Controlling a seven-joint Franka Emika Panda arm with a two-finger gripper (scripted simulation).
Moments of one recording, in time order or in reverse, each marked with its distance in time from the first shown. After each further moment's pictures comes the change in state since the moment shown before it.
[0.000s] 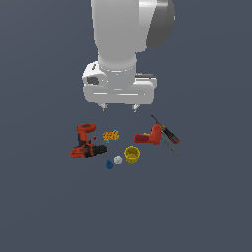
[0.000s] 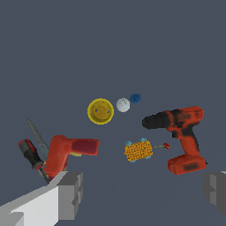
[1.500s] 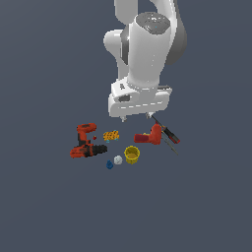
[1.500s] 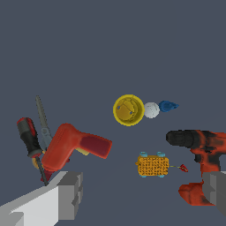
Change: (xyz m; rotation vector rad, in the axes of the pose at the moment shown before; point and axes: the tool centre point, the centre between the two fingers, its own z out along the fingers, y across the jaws) arm -0.008 -0.061 0.052 -0.041 0.013 -0.275
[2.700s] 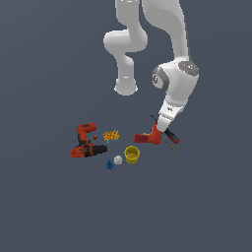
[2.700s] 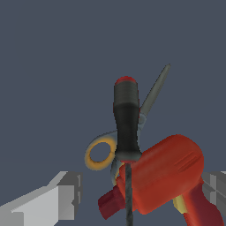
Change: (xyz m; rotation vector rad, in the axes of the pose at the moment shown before) arm -0.045 -0.188 0.134 0.025 0.045 -0.724
